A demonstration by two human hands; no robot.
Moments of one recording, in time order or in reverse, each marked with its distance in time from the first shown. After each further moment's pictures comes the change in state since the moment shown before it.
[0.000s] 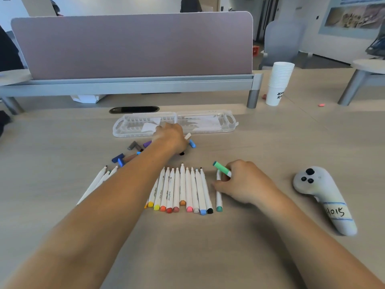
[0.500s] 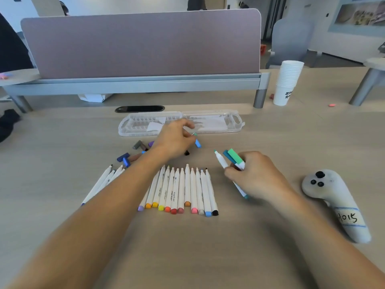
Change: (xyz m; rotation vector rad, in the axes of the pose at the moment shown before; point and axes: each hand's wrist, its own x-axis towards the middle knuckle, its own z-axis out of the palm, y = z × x) left_hand -0.033 -0.017 -0.003 -0.747 0.100 0.158; right_hand -0.001 0.001 -0.013 0.240 0.125 -0.037
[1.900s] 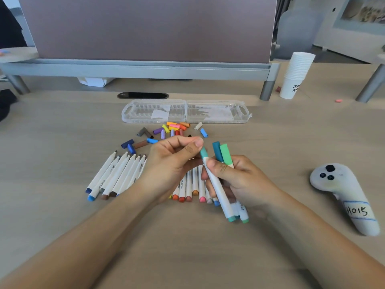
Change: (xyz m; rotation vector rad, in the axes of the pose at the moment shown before) left_hand -0.119 0.015 -0.009 -1.189 -0.044 -0.078; right_hand -0.043 -0.041 0.023 0.905 -0.483 -0.068
